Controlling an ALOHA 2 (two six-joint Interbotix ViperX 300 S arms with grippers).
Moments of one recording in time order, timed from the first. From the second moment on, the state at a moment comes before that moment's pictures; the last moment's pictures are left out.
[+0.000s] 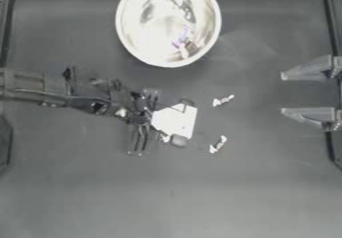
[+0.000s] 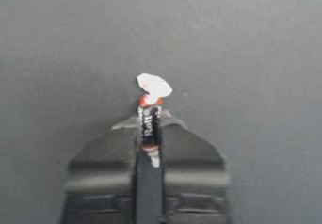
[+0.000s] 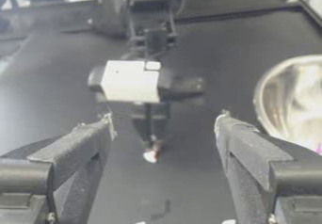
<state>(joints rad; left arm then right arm) 0.16 0.29 0.35 -0.15 0.60 0.46 -0.16 -1.02 1.13 0.22 0.09 -0.15</state>
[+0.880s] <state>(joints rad) 0.30 -0.04 0.39 -0.09 0.45 0.46 -0.16 -1.02 1.14 0.22 0.07 -0.15</state>
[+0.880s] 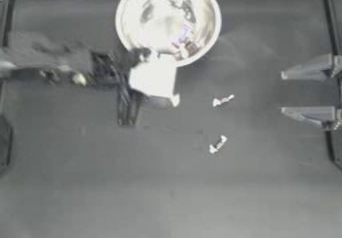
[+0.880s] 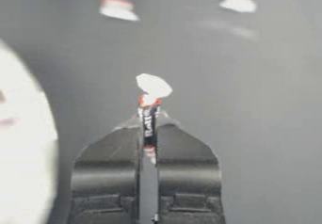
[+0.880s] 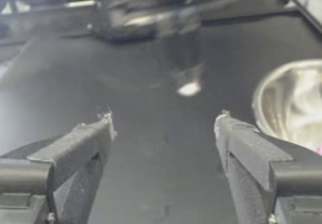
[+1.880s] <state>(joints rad) 0.62 0.24 0.25 -0.06 0.23 0.51 -0.16 -1.02 1.14 0.22 0.03 -0.15</state>
